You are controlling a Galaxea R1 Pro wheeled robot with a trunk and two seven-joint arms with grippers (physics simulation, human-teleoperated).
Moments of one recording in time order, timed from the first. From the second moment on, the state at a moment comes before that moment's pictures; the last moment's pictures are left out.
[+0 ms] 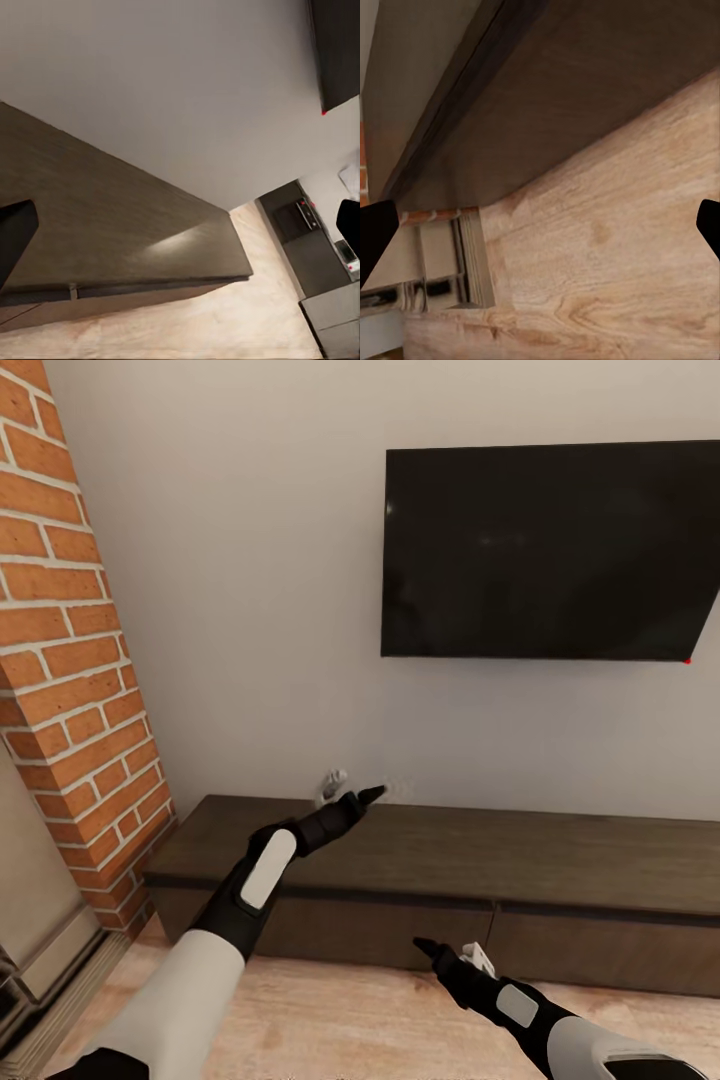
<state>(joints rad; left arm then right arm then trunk) -0.76 -0.17 -0.16 -0.89 0.87 0.53 -0.22 -0.70 -0.02 0.03 0.00 -0.80 0.24 0.53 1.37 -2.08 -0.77</state>
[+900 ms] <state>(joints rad) -0.76 -0.17 -0.24 -0.90 0.88 0.54 -0.23 -0.69 -0.02 0.02 0.00 -0.88 0.27 0.72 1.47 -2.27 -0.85</state>
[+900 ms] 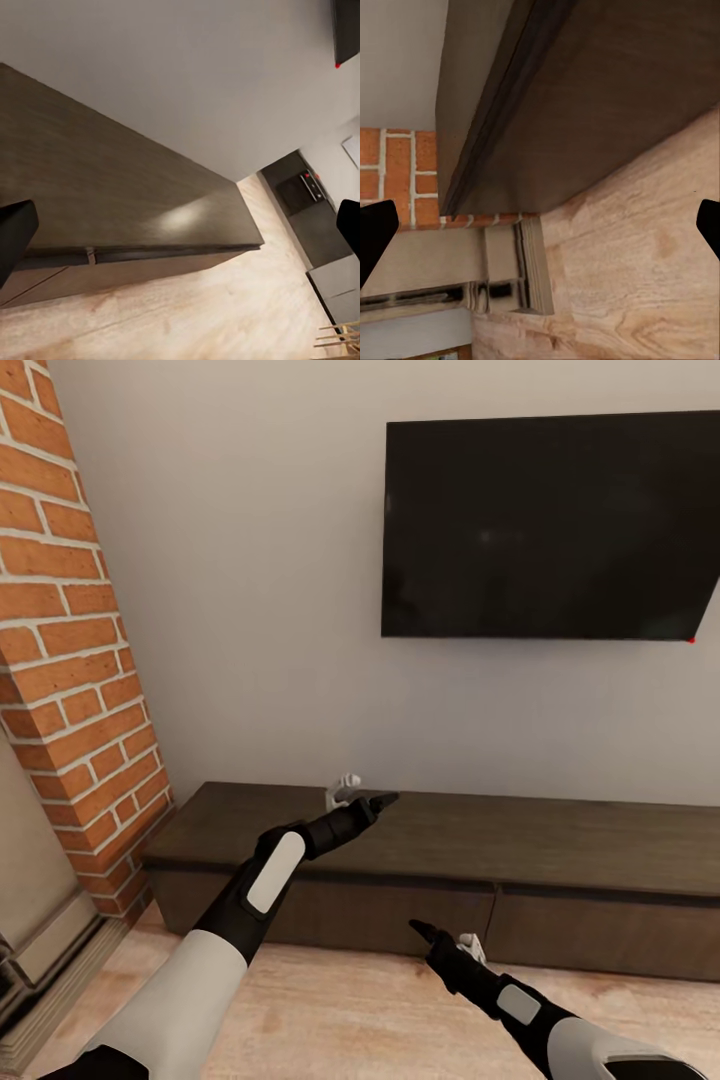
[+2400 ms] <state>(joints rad) -0.76 -0.17 -0.25 -0.92 0.96 0.54 -0.28 -0.69 -0.02 0.02 0.00 -0.95 0.18 0.98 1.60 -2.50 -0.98</state>
